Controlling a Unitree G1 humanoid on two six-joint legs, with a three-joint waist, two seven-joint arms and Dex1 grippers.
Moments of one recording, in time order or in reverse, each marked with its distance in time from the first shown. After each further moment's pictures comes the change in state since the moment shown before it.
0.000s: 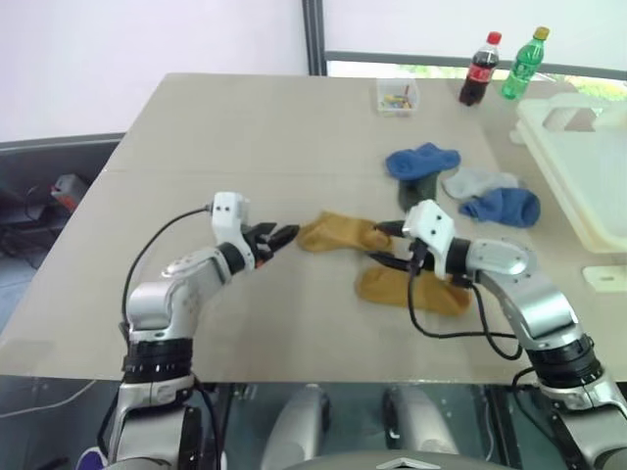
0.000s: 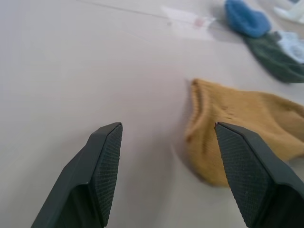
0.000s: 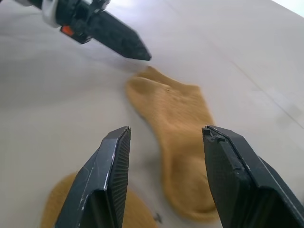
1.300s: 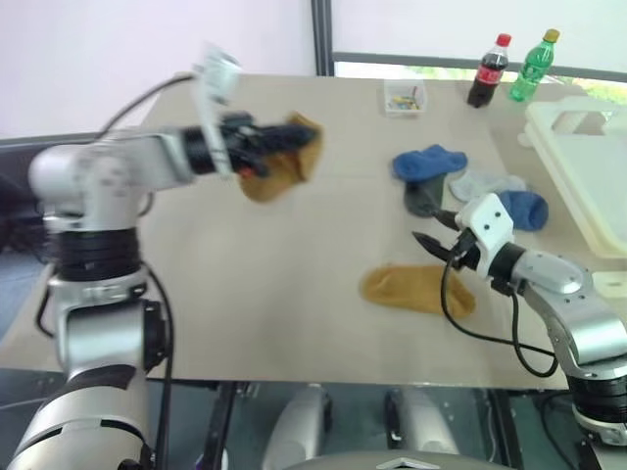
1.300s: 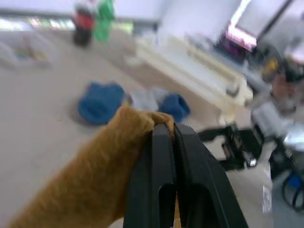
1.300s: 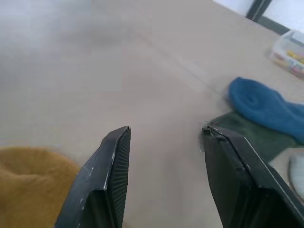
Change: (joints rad) left arm -0.485 0.169 -0.188 0.061 -0.216 0.309 -0.361; right arm 0.174 -0.073 -0.183 -0.183 0.041 0.104 -0.187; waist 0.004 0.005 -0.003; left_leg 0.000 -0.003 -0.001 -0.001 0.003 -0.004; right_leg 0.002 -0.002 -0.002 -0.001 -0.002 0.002
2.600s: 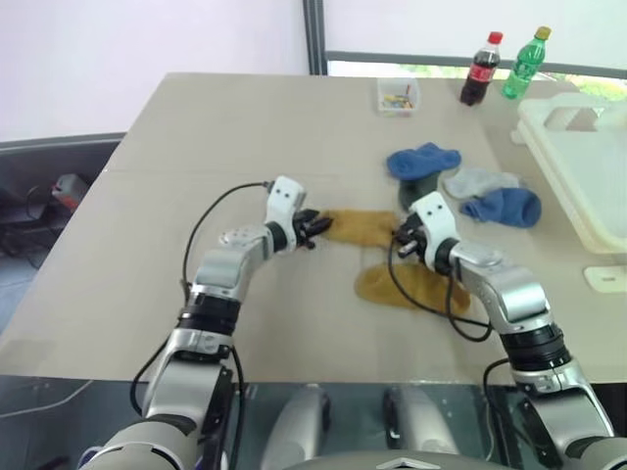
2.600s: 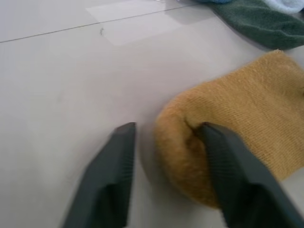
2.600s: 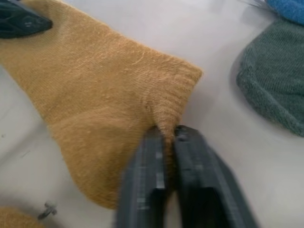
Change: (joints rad) left arm 0.290 -0.256 -0.014 0.240 0.465 -0.588 0.202; right arm -0.258 0.229 0.154 0.391 -0.032 0.212 -0.223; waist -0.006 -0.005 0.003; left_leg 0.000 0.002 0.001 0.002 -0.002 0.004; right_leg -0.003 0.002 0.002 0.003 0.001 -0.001
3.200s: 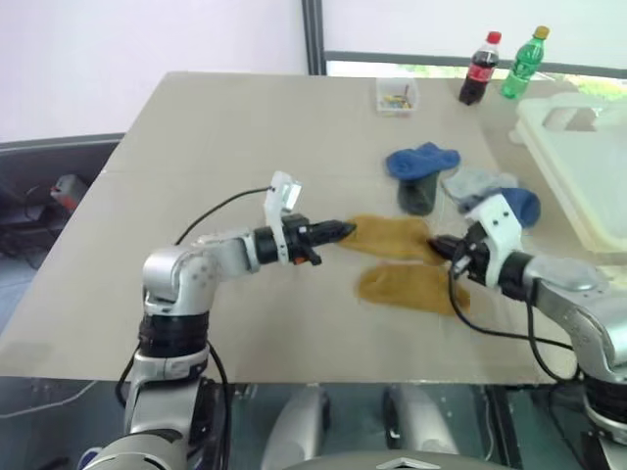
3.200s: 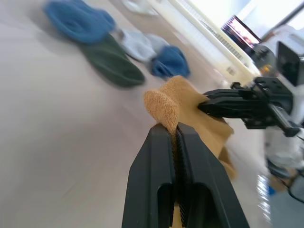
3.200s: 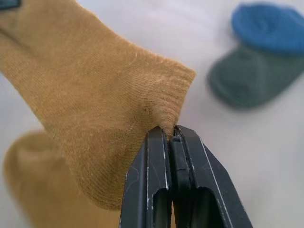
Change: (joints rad) left arm 0.106 0.066 0.144 -0.520 -0.519 0.637 -0.077; right arm 0.268 -0.272 -0.263 -0.551 0.268 0.300 0.149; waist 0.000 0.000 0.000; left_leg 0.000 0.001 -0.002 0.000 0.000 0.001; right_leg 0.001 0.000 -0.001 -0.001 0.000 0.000
